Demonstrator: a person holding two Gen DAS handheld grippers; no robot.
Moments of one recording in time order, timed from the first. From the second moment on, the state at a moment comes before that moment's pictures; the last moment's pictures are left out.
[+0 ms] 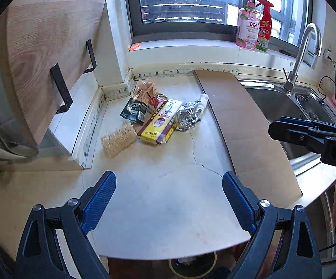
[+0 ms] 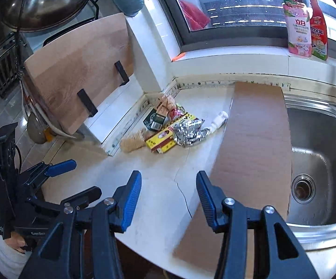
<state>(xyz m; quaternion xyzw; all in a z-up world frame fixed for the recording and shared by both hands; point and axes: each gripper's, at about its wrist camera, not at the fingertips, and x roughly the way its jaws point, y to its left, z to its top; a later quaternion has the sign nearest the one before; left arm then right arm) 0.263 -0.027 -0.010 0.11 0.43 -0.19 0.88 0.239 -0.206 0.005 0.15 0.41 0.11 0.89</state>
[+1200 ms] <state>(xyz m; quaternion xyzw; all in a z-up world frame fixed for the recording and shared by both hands) 0.449 -0.078 -0.108 0.09 0.50 -0.18 0.84 0.368 -0.250 -0.093 0.33 0.53 0.10 0.77</state>
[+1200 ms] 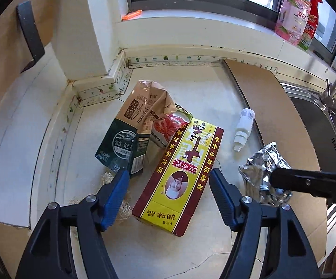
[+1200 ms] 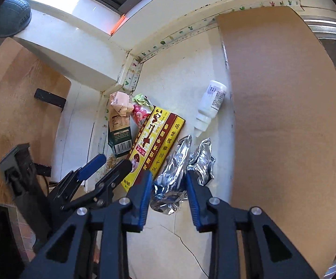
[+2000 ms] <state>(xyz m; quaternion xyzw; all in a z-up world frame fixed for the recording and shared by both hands) 0.475 -0.096 -0.139 0.09 0.54 -0.20 0.81 0.358 -0.262 -0.105 0.36 0.53 0.15 0.75</state>
